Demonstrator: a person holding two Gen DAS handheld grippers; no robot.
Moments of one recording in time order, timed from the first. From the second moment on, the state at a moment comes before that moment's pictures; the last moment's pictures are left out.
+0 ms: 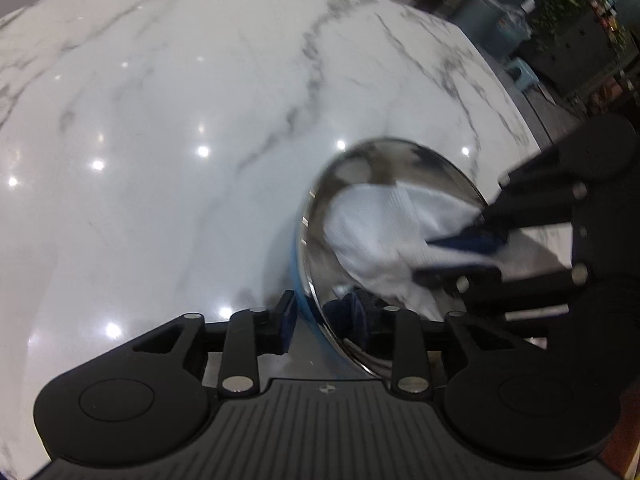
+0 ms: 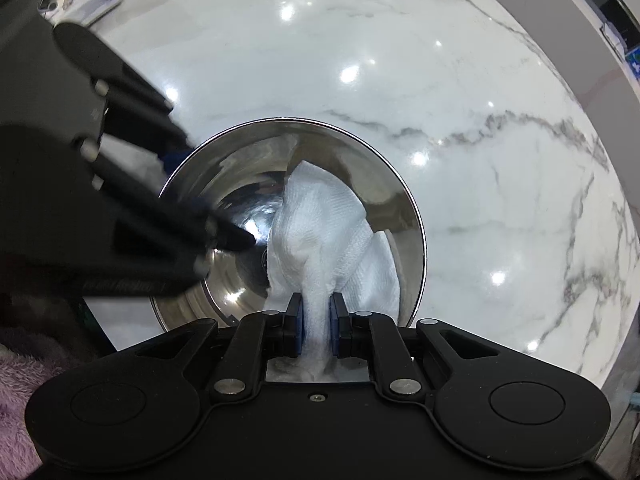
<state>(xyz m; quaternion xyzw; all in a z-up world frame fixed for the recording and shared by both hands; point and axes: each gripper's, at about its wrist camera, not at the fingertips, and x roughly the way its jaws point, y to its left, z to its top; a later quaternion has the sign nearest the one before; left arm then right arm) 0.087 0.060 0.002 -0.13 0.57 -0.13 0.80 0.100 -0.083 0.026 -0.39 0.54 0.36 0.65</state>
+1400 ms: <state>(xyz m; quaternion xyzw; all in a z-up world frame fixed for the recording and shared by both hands) 0.084 0.057 0.005 -0.12 0.57 -0.12 0.81 0.087 -0.097 0.018 -0.39 0.54 0.36 0.66</state>
